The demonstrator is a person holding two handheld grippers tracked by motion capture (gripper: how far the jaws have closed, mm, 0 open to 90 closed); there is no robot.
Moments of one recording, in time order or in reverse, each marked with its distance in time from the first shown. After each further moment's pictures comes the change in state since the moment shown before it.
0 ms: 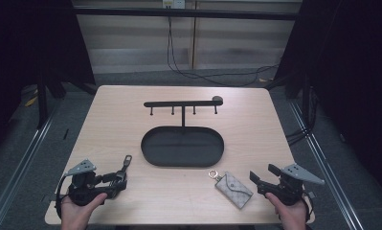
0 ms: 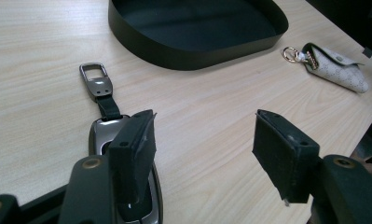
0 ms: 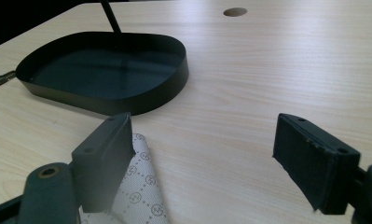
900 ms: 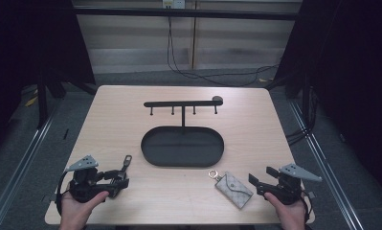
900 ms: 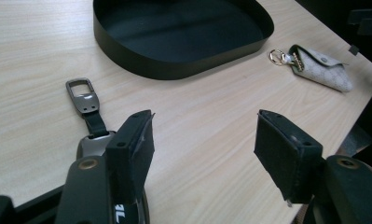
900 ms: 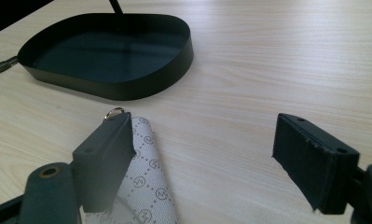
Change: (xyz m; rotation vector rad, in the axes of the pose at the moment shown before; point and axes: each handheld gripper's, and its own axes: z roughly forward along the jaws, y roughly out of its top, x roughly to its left) left arm -0.006 0.019 0.000 0.031 -0.019 0.034; right arm -0.001 -0.001 0.003 0.072 0.028 0.013
